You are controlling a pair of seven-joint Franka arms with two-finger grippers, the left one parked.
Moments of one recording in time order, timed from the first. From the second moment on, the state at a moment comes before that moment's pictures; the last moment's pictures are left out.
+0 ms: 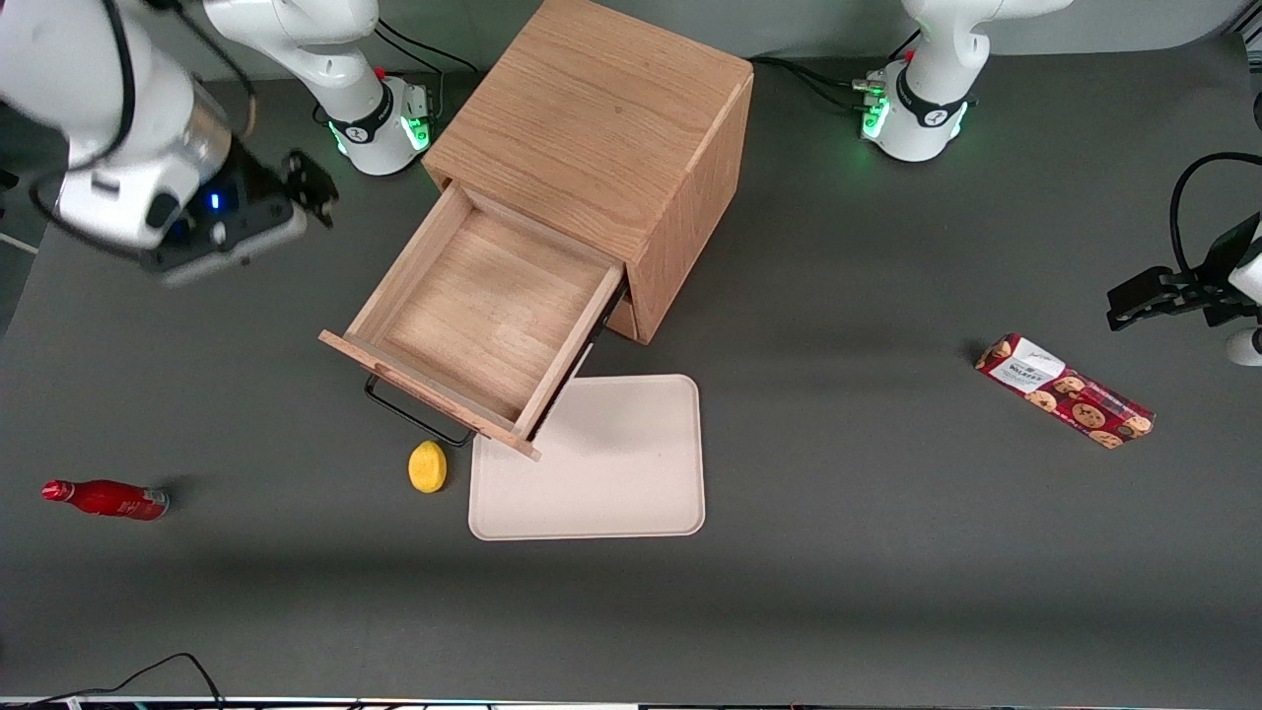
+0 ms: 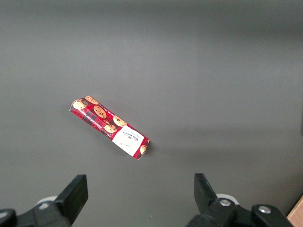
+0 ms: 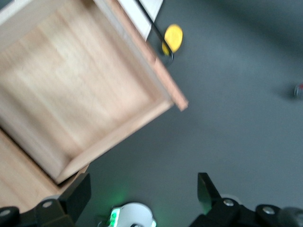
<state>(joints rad) -0.02 -0.08 0.35 -1.60 -0.03 1.39 -0.09</state>
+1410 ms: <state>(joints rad) -0.03 -0.29 0.09 -1.76 0.02 1.43 0.04</state>
